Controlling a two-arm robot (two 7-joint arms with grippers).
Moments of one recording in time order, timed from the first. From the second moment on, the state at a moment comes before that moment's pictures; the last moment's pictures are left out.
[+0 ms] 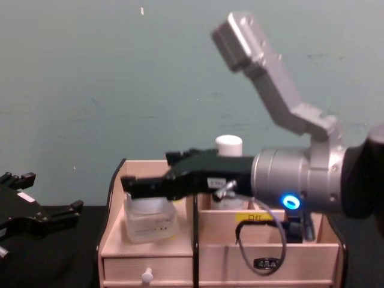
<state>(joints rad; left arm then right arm) -0.20 0.60 0.45 -1.41 -0.25 -0.12 0.03 0.48 0.20 -0.58 -1.34 0.22 0.18 0.47</state>
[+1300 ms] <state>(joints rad) -0.20 0.60 0.45 -1.41 -0.25 -0.12 0.03 -0.07 0.41 -0.15 -1.75 0.20 0.01 0.13</state>
